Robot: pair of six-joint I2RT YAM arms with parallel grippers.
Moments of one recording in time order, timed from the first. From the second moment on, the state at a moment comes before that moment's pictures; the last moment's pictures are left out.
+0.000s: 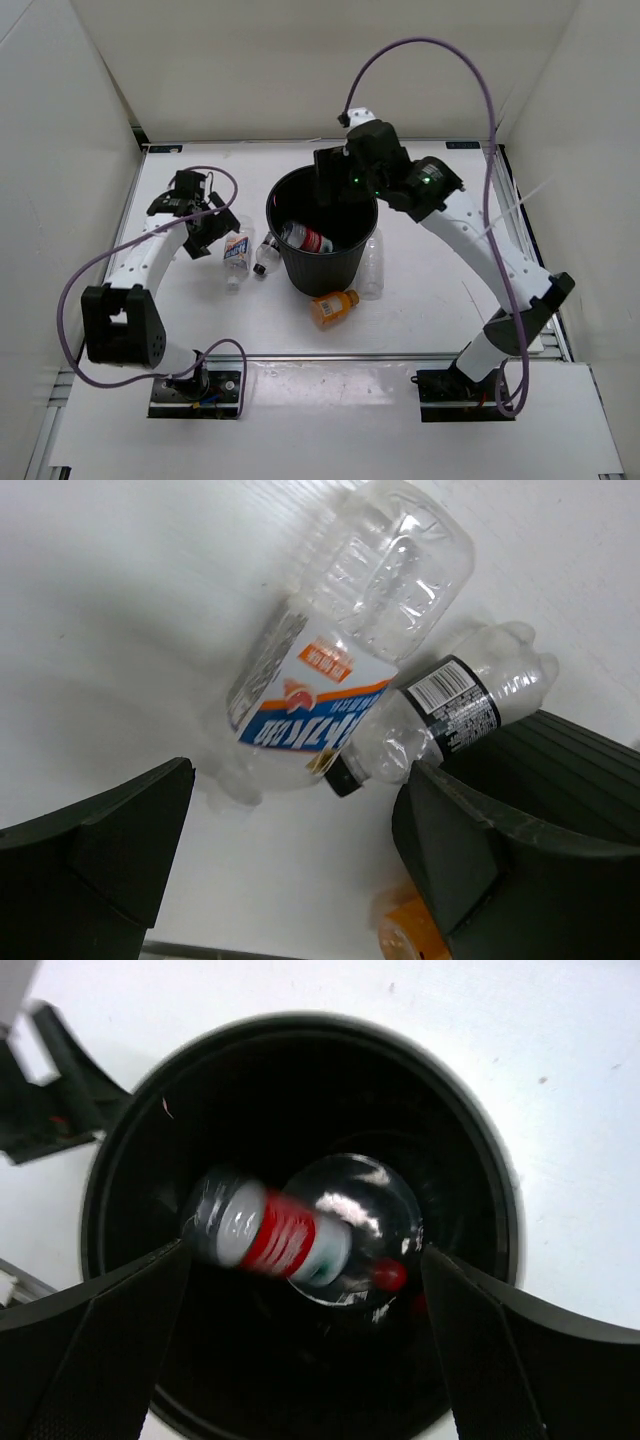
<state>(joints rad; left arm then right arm) -0.07 1.42 1.13 -0.77 -0.03 -0.69 0.83 1.61 1.91 -0.92 0.18 0.36</state>
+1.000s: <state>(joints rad) -0.17 1.39 1.51 -0.73 -0.14 -0.63 0.78 1.35 1.80 -1.08 0.20 0.45</state>
